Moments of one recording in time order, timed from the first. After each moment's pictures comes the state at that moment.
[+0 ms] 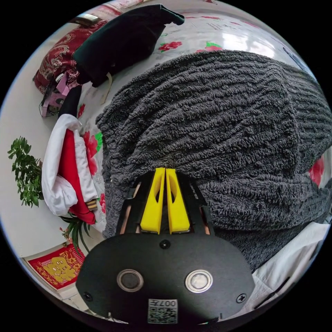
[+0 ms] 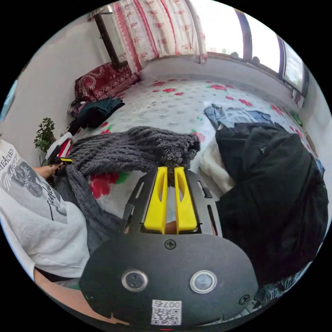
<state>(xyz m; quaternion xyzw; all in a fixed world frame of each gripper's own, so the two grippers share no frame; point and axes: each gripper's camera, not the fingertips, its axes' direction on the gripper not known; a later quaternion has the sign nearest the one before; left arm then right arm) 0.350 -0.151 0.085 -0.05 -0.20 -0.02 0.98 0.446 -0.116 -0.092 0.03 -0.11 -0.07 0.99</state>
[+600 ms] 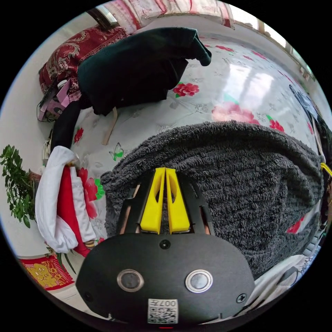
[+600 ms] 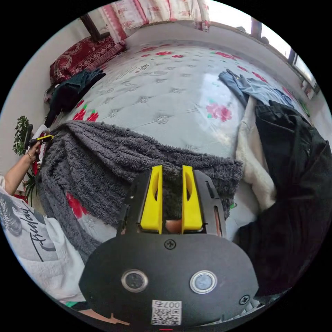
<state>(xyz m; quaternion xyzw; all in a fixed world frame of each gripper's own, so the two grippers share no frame) 0.298 -0.265 0.056 0.05 -0.14 -0.06 0.99 0.314 -0.230 0.042 -0.05 -0.08 -0.08 0.99</state>
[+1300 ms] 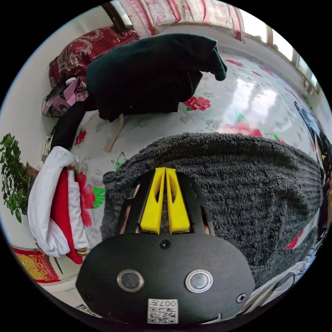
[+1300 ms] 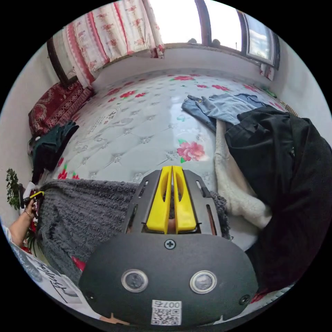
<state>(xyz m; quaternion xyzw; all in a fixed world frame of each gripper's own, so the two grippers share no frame) 0.235 -0.247 0.031 0.11 -0.13 -0.10 0.98 0.336 -0.247 0.022 0.12 -0.09 0.07 0.99</state>
